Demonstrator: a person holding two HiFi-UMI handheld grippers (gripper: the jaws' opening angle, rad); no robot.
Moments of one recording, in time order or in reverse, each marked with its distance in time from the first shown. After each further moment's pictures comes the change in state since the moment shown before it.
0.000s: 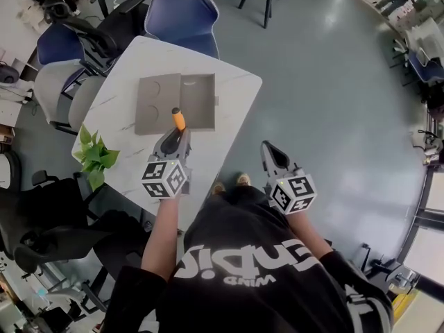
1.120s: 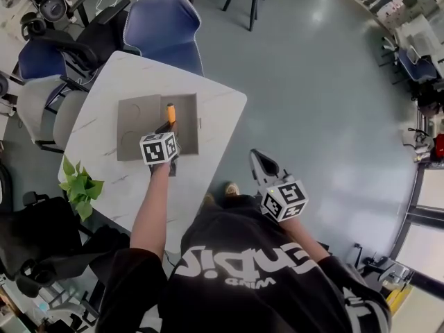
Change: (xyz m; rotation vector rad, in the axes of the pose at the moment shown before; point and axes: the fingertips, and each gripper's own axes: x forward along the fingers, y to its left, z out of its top) left arm 0.173 0.089 -0.065 -0.004 0.360 0.100; right arm 0.051 -0.048 0.014 0.009 0.051 0.012
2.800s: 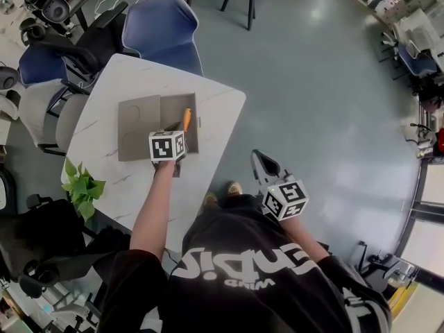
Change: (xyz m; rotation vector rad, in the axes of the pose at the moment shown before) left arm -0.001 -0.037 -0.003 0.091 0.108 -0.022; right arm -0.012 -0.007 -0.011 0.033 0.004 -0.029
